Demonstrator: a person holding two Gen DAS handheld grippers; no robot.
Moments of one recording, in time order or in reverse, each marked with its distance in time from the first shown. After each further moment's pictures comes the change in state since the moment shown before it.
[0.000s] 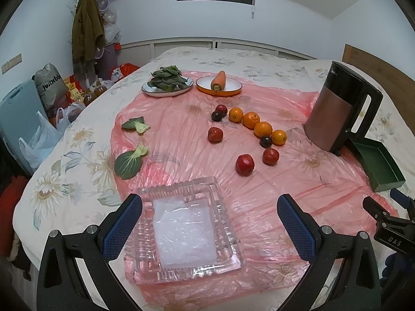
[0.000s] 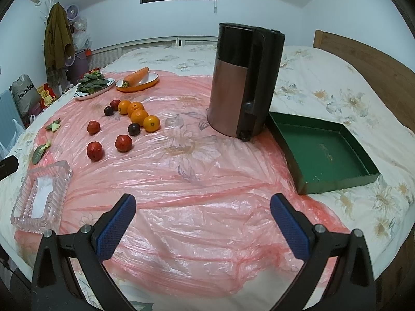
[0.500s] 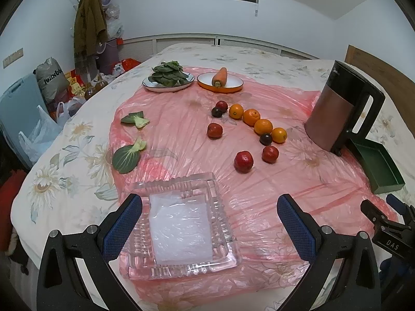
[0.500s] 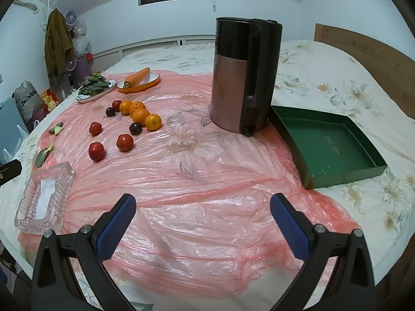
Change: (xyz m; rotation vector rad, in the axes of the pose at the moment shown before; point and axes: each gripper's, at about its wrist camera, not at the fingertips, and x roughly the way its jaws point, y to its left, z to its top) left arm 0.003 -0.006 -0.002 -0.016 0.018 0.007; right arm 0.006 -0.006 -0.005 0.034 0.002 0.037
